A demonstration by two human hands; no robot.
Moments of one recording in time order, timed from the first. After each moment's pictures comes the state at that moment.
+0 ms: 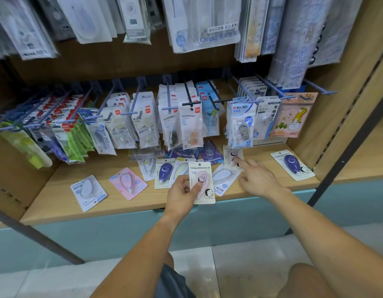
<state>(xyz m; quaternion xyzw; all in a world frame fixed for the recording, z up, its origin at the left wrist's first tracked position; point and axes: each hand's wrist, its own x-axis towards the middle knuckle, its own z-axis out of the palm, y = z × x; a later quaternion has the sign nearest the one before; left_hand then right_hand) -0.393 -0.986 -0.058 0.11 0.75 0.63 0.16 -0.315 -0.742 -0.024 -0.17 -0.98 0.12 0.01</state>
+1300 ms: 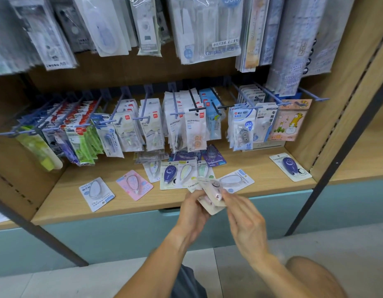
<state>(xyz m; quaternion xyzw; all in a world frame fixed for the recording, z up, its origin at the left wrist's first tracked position) -0.335 -0.988 -0.028 -0.01 0.47 0.81 0.35 -0.229 -0.876 -0.065 -0.04 -0.88 0.20 0.44</state>
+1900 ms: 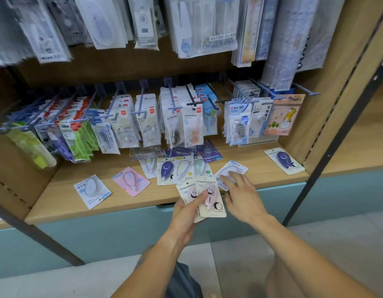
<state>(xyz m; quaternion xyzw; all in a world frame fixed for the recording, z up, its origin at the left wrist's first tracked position) -0.318 -1.014 -0.030 -0.01 0.52 0.79 0.33 -0.270 -0.827 -0.058 -0.14 -0.98 0.10 0.14</state>
